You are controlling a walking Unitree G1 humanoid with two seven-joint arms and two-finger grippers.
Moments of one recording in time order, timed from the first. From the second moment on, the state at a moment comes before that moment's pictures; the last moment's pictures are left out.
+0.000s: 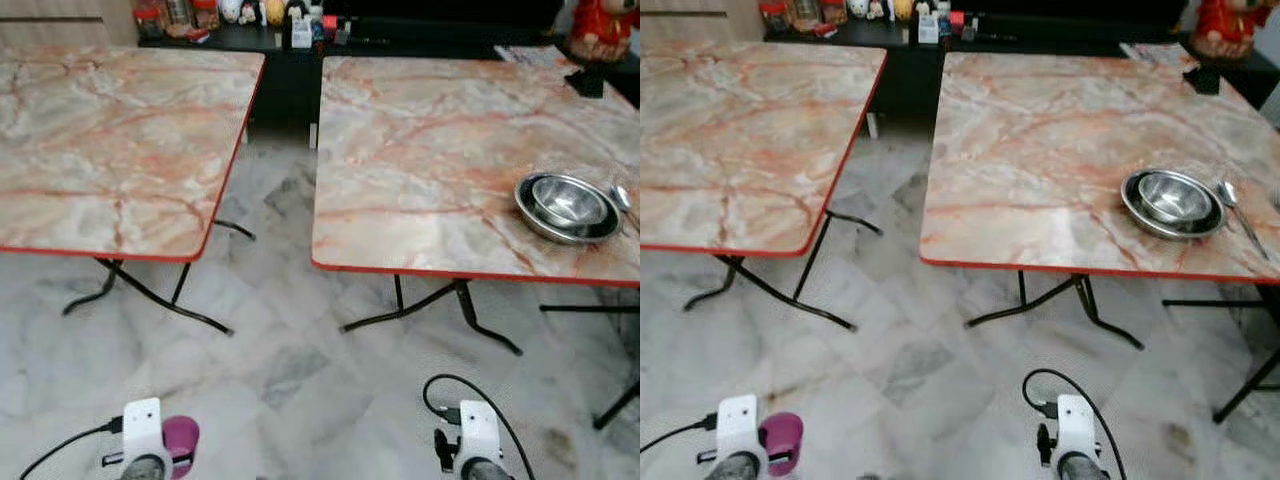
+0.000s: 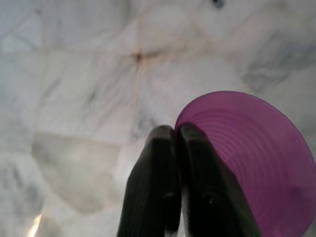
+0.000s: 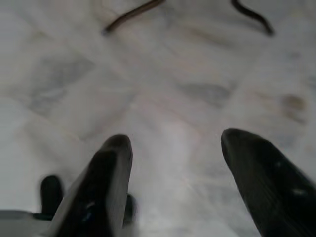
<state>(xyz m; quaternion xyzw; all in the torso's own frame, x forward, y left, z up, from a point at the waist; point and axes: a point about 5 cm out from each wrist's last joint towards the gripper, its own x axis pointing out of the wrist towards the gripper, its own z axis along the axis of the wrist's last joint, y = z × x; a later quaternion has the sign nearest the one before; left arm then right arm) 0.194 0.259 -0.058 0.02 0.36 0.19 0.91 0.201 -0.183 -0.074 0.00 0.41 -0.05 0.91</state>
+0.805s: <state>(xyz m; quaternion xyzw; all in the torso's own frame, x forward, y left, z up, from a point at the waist) 0.203 0.243 -0.058 0.01 0.35 0.17 0.92 0.191 -0.198 -0.078 -0.01 0.43 -0.07 0.90</state>
